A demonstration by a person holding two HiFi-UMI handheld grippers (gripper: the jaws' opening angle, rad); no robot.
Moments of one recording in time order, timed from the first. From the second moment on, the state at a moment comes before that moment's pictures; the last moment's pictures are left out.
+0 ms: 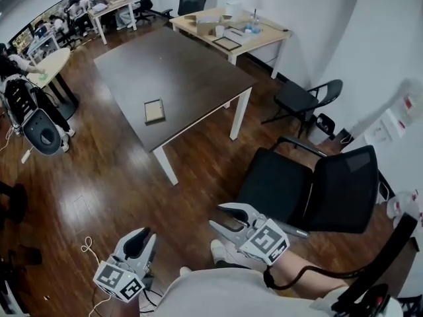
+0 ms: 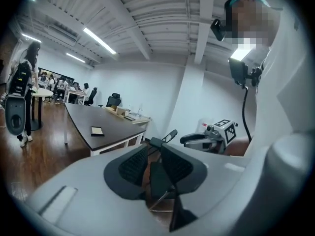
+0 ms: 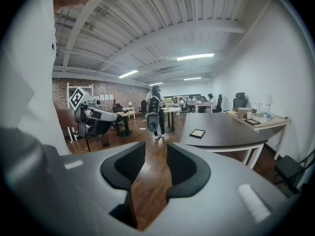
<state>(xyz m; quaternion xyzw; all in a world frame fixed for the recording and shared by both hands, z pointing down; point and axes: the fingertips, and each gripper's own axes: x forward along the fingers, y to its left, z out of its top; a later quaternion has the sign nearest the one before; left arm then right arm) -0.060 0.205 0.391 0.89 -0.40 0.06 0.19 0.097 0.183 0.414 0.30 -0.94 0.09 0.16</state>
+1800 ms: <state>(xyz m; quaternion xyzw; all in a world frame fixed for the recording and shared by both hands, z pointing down) -0.157 0.300 0.415 0.91 -0.35 0.03 0.21 -0.008 0.288 0.402 0.34 -0.92 0.08 0.18</state>
